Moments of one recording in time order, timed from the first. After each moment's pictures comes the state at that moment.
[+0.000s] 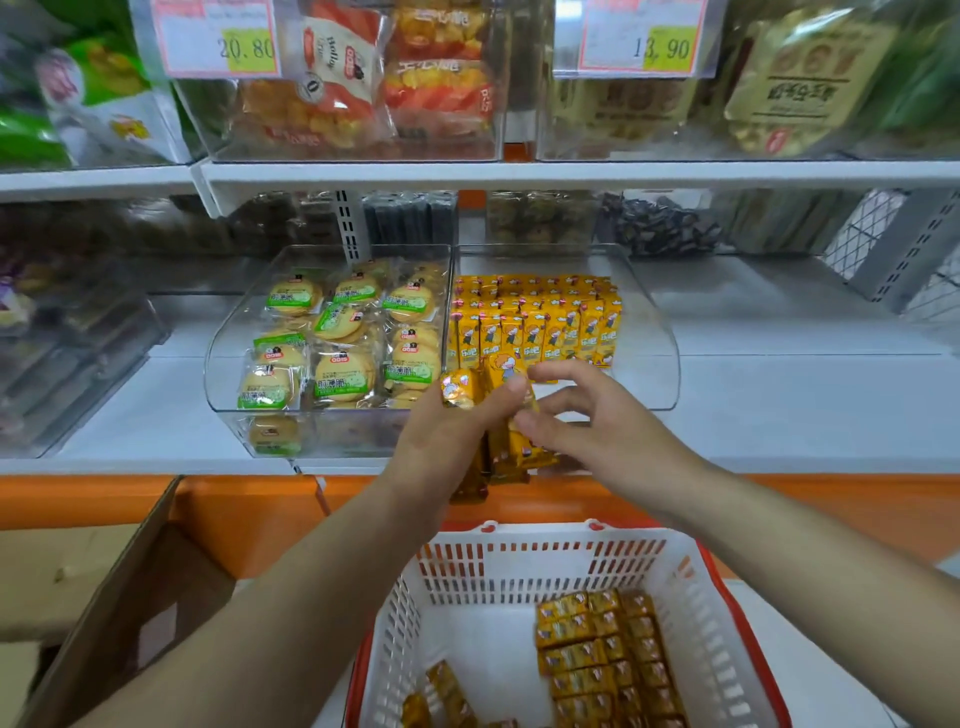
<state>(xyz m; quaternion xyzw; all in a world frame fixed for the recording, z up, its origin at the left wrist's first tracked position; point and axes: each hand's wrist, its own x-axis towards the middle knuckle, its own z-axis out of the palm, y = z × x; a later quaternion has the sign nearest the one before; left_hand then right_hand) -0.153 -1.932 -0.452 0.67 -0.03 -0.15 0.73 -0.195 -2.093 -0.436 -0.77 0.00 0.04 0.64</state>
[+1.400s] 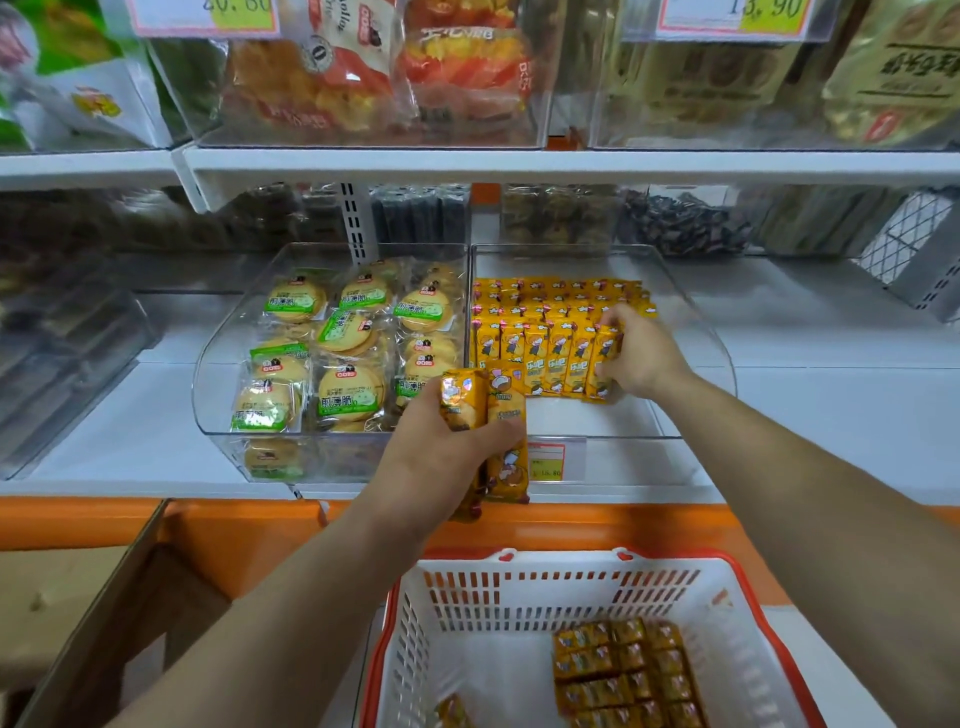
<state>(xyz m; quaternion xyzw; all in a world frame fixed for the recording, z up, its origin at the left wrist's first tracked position) -0.112 -1.904 -0.471 0.71 -0.05 -0.14 0.69 -0.005 -2.174 -0.502 -0.94 0.13 -0.08 0.29</state>
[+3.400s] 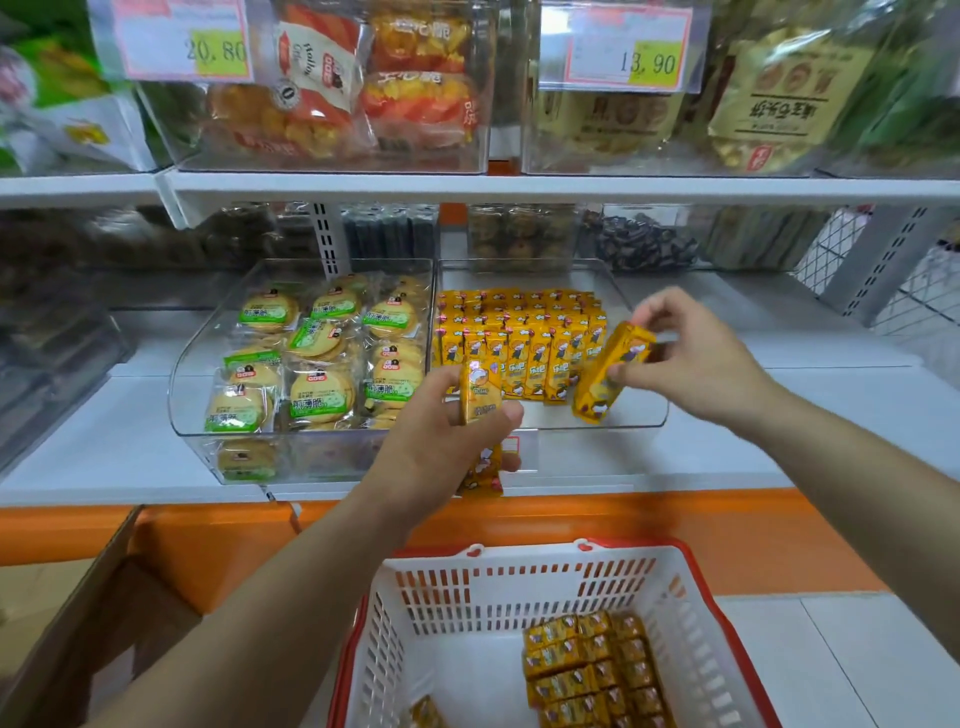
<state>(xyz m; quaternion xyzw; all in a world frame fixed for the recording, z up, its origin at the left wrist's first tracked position) -0.138 -1.928 -0.451 0.71 -0.12 -0.16 0.68 -0.137 -2.192 -0.424 -0.89 0.05 -0.16 0.42</state>
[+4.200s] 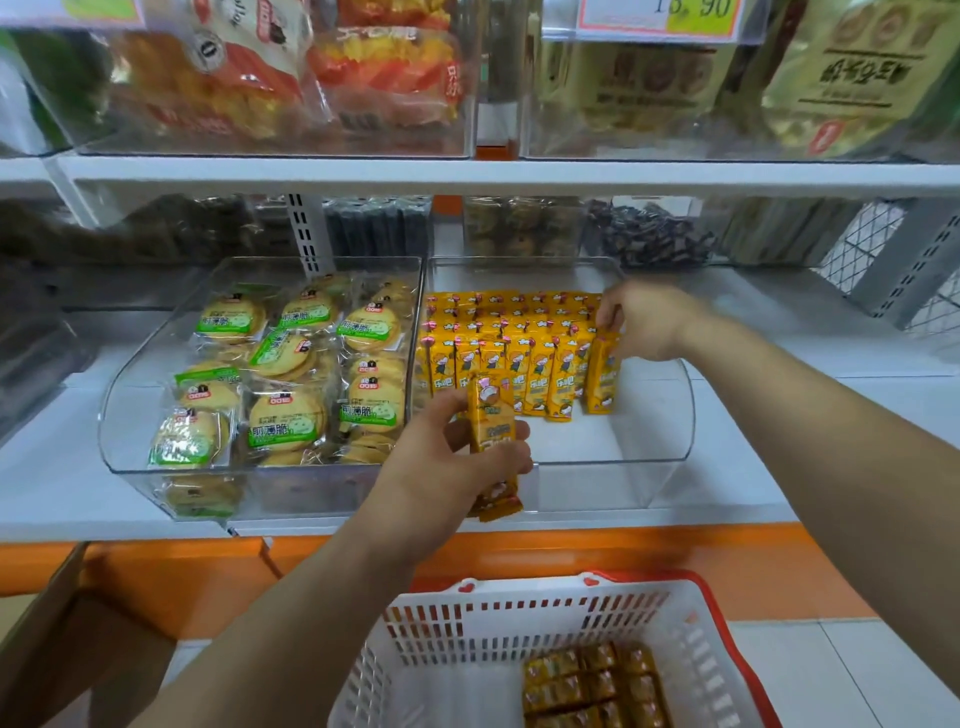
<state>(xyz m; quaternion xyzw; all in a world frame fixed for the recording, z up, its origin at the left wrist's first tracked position) -0.106 -1.948 -0.472 0.69 -0.10 -0.17 0.70 0.014 -2.237 -0.441 -1.00 0.02 0.01 0.05</state>
